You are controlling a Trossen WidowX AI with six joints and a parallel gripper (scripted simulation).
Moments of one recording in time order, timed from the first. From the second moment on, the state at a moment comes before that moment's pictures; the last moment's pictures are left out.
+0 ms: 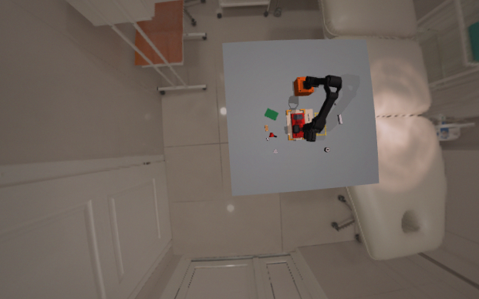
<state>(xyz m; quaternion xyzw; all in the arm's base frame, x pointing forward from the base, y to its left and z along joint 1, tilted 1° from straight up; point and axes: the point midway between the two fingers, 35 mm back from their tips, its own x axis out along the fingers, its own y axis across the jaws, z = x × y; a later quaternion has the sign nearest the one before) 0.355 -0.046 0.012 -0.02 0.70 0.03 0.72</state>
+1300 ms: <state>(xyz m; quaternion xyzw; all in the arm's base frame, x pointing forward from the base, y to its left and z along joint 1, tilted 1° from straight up) 0.355 -0.046 -0.008 -0.02 0.70 0.03 0.72</state>
